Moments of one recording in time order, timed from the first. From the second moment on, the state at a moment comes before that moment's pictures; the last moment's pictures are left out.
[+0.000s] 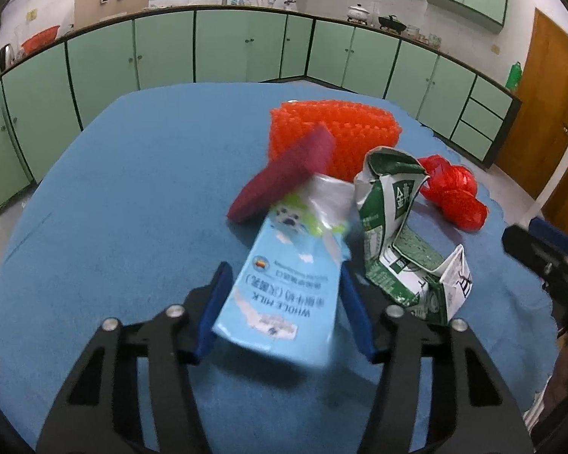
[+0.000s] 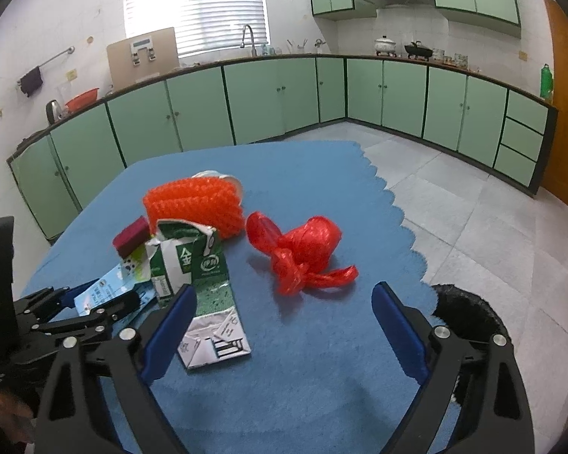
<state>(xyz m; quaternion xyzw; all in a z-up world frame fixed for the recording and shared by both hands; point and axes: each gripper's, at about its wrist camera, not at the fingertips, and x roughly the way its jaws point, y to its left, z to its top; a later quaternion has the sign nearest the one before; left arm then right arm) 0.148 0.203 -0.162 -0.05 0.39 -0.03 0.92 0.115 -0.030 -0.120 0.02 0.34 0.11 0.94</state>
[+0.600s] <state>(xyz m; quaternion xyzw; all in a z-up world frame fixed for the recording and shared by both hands) 0.138 0.228 -0.160 -0.05 0.40 -0.01 0.92 0.120 0.023 -0.156 -0.03 0.39 0.16 0.91</state>
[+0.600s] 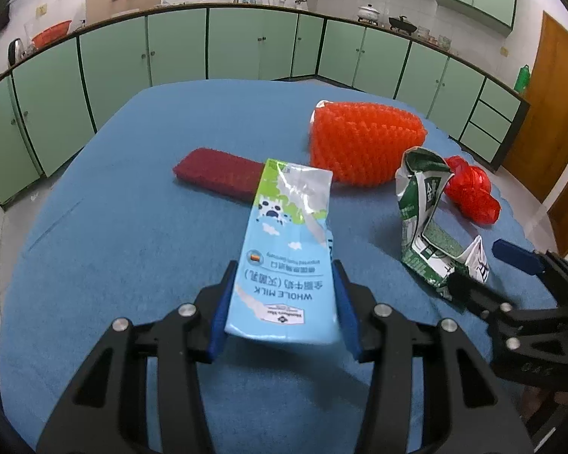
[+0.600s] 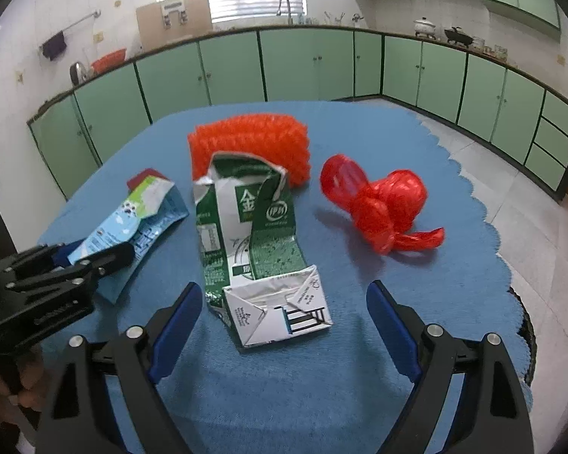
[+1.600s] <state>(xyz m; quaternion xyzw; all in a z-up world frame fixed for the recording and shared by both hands) 0.126 0.180 -0.097 -0.04 0.34 -0.05 0.94 0.094 -0.025 -0.094 0.01 0.33 0.17 0.93</state>
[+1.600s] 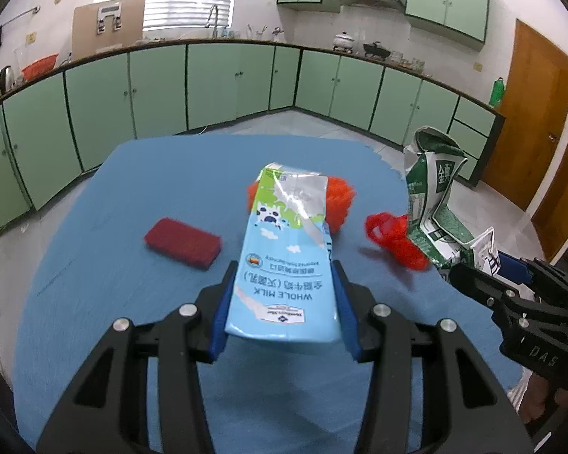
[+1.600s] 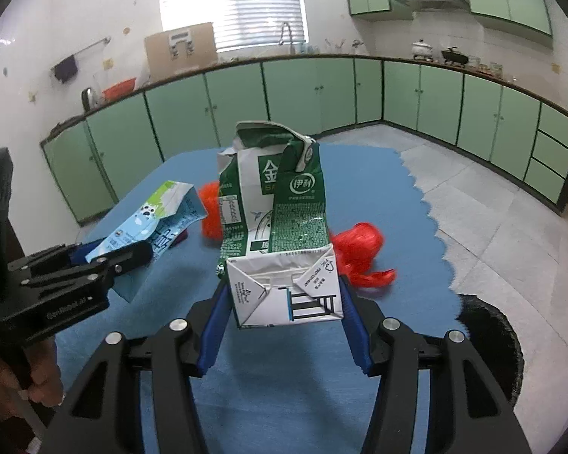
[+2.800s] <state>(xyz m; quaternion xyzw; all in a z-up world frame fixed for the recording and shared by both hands) 0.173 -0.045 -0.093 0.00 0.32 -0.25 0.92 0.066 -0.234 -0.066 0.06 0.30 -0.04 0.95</state>
